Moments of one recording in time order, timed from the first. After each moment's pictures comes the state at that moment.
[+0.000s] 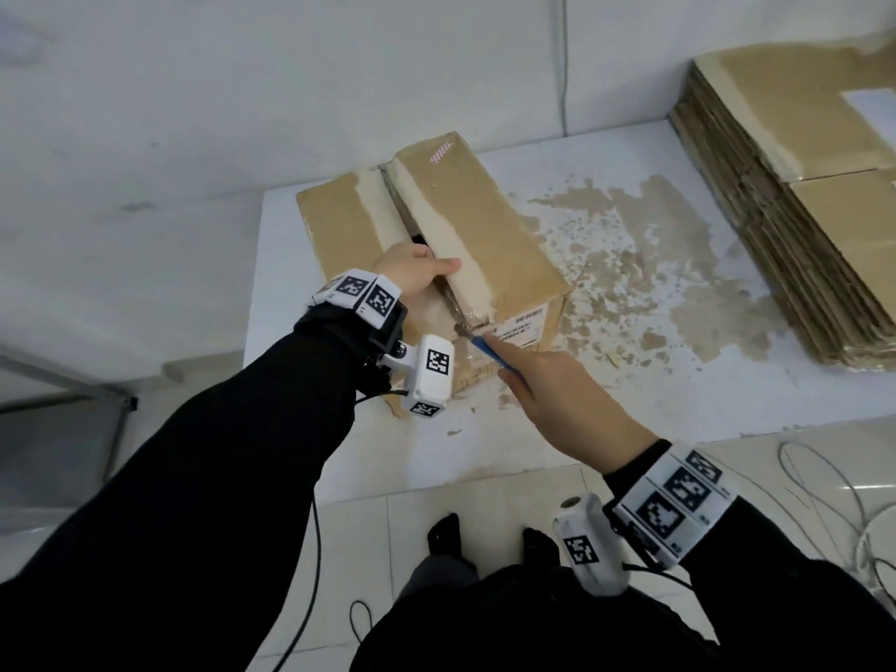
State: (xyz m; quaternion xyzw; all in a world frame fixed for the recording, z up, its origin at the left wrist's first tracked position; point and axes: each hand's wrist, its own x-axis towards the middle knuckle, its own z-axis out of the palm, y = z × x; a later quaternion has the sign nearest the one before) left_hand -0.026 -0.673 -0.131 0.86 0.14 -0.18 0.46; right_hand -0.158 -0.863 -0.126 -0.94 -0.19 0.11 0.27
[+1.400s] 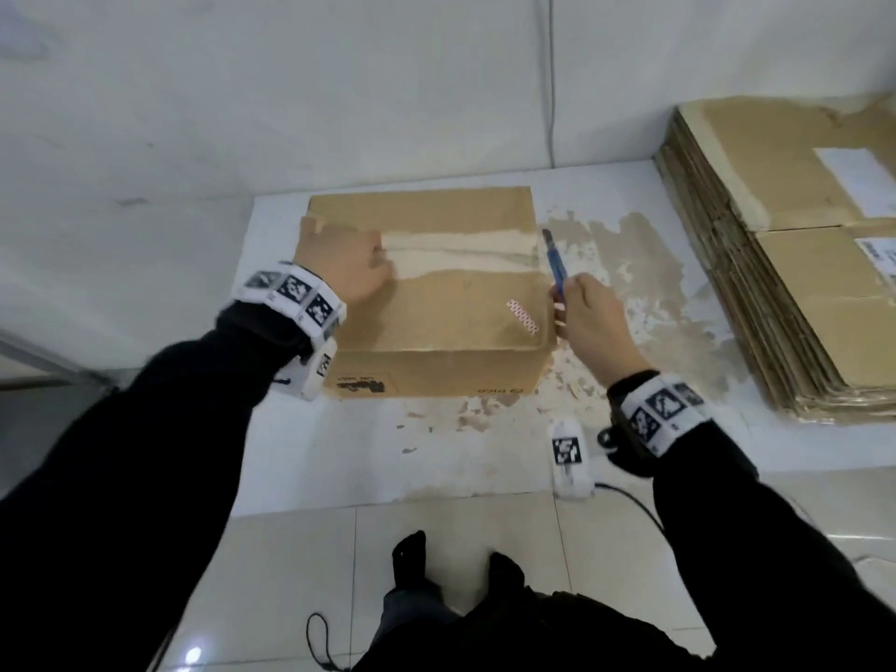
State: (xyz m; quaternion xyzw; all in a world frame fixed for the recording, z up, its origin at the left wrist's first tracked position) left_hand -0.027 -0.665 -0.085 1.00 -0.03 -0.06 -0.05; right_hand -0.062 -0.935 -0.130 -0.88 0.04 0.05 0.47
